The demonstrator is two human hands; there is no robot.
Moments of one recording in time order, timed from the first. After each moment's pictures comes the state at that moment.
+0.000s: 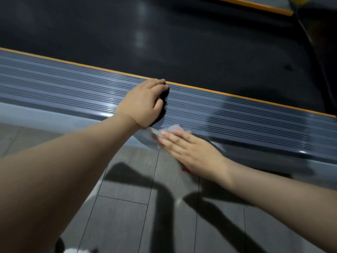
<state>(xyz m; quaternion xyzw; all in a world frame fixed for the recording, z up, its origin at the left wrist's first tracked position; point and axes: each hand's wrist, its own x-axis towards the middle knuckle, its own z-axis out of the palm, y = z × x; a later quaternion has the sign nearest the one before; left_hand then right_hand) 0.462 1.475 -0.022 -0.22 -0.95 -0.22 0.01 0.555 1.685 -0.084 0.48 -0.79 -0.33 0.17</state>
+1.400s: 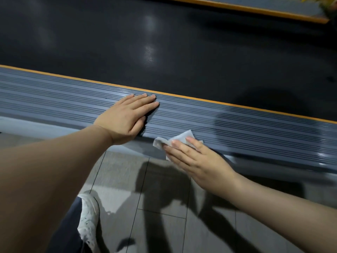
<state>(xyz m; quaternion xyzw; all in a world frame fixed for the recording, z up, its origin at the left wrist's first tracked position) 0.431 1.286 -0.024 -0.34 -0.94 -0.10 -0.03 0.538 1.569 -0.064 0.46 -0.83 -0.29 0.11</state>
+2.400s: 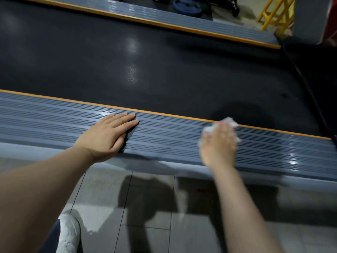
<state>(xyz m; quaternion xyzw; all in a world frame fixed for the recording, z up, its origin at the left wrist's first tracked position) 0.428 1.284 -0.024 -0.33 -0.94 -0.11 -0.03 0.492 1.604 -0.010 -0.26 -0.96 0.10 -0.04</state>
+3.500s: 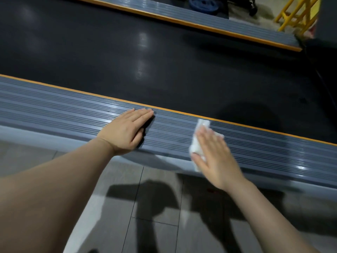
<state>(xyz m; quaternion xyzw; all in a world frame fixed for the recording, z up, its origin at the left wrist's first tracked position) 0.428 1.284 -0.025 -0.32 -0.94 -0.14 -0.02 0.524 1.587 -0.010 0.11 -0.99 0.05 -0.08</state>
